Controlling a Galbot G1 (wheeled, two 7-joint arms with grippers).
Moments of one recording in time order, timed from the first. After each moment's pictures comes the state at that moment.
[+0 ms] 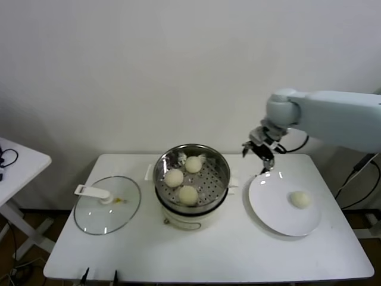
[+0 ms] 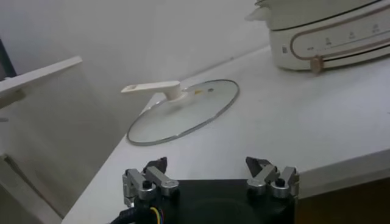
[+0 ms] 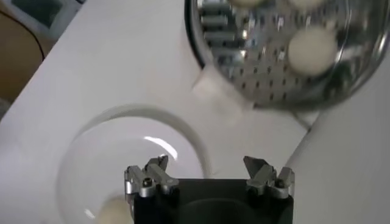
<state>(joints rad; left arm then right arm) 1.86 -1.61 -0.74 -1.76 0.30 -0.28 -0.04 0.87 0.86 -1.72 1.35 0.34 -0.01 -1.04</state>
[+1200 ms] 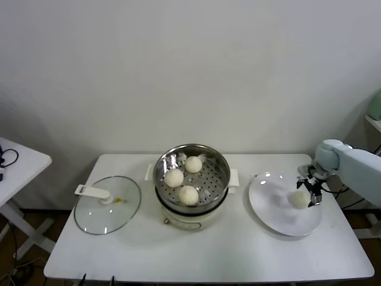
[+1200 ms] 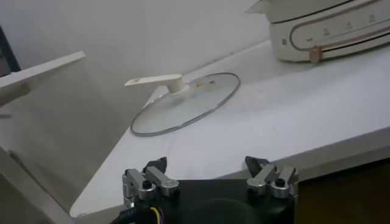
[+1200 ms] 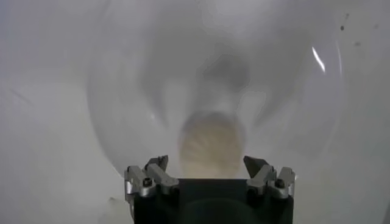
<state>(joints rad) 1.88 -1.61 -0.76 -1.74 0.30 -0.30 -0.04 0.23 0.72 -1.23 0.89 -0.02 0.06 -1.06</state>
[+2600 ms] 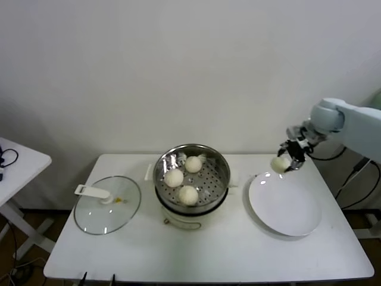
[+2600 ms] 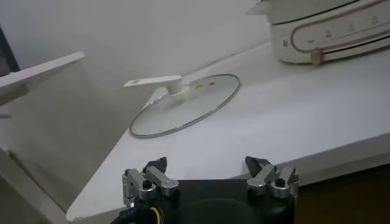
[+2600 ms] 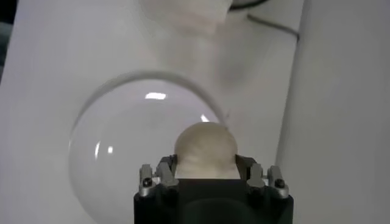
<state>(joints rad) 1.87 -1.61 -0.75 -1.74 0.29 -0.30 -0.04 0.75 0.70 -1.53 1.27 0.36 -0.13 -1.05</state>
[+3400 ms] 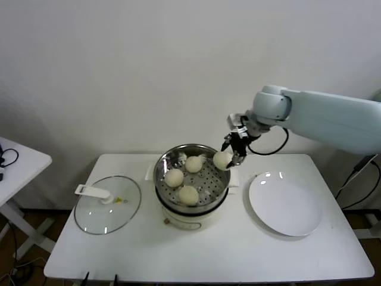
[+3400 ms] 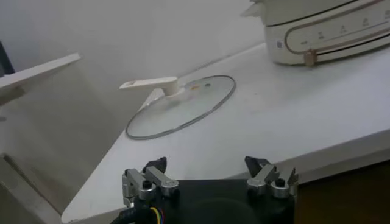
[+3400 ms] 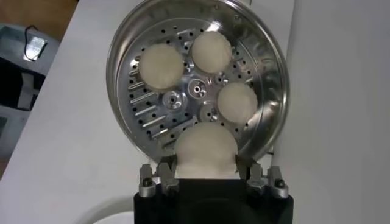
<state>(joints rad) 1.88 -1.61 -0.74 -1.74 0.31 -0.30 -0.04 0.77 0.93 -1.48 1.41 0.58 -0.35 -0.95</state>
